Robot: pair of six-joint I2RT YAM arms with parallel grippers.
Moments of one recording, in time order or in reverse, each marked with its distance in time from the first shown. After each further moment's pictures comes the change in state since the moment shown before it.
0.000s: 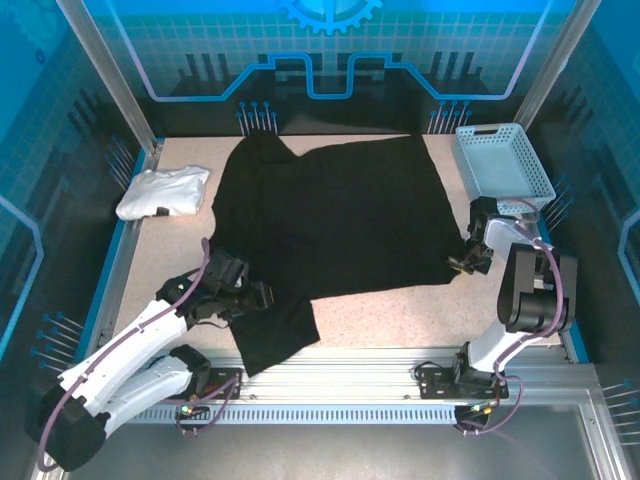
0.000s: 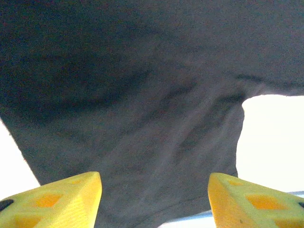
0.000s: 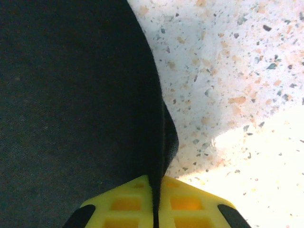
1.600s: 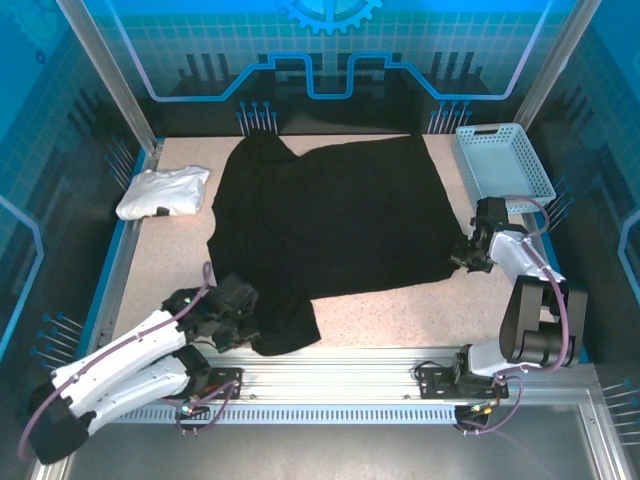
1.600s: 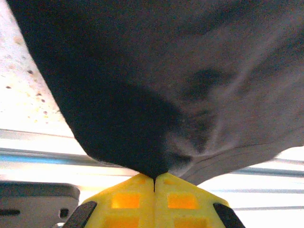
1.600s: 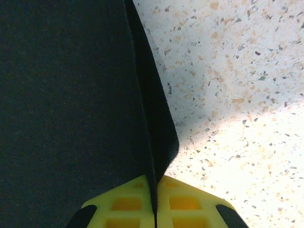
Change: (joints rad) left arm -0.056 -0.065 -0.033 -0.137 0.089 -0.225; right arm 0.001 -0.174 -0.061 0.042 -0.036 -0.042
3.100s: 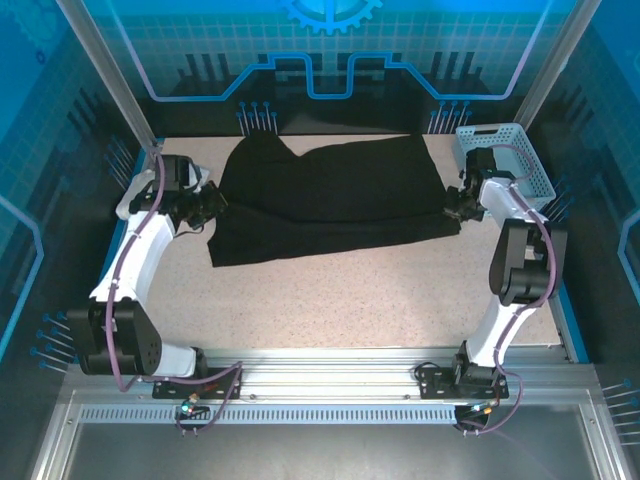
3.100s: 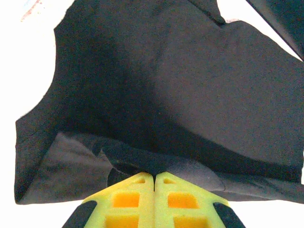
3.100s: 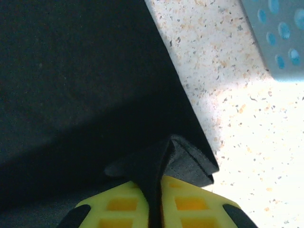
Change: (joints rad) left arm 0.726 0.598 0.604 0.359 0.113 0.533; right arm 0.060 0.433 0.546 -0.065 0.012 -0.045
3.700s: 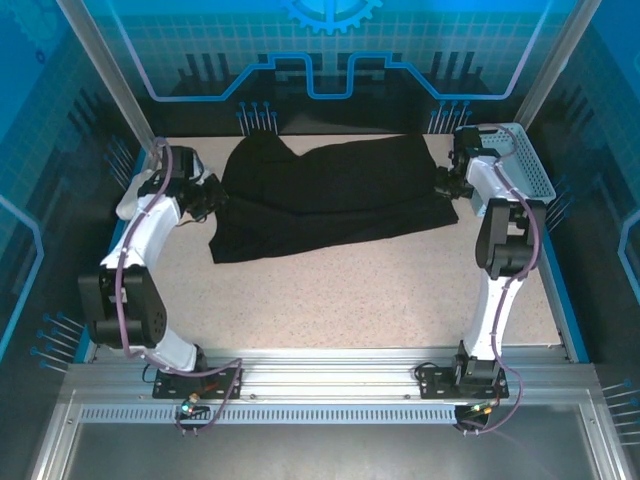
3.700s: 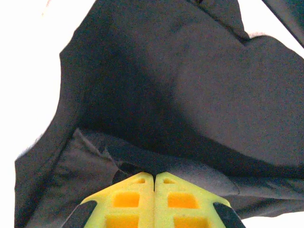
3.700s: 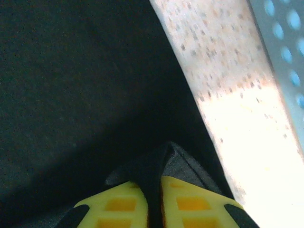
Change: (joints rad) left arm 0.016 0.212 0.116 0.056 -0.023 -0.005; right arm 0.055 0.307 0.416 -0.073 0.042 -0.003
